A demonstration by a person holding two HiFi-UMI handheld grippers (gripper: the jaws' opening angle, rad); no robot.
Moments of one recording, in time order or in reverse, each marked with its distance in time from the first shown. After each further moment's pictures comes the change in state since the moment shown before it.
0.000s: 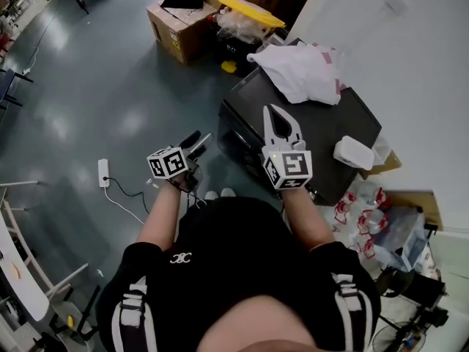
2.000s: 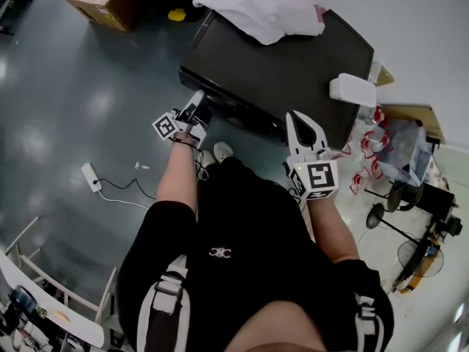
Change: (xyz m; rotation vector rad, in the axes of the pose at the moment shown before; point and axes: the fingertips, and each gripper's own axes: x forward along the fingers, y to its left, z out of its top) left arm 0.155 0.047 -0.076 -0.663 -0.060 -0.648; right arm -0.122 -0.063 -0.123 0.013 0.359 -0.259
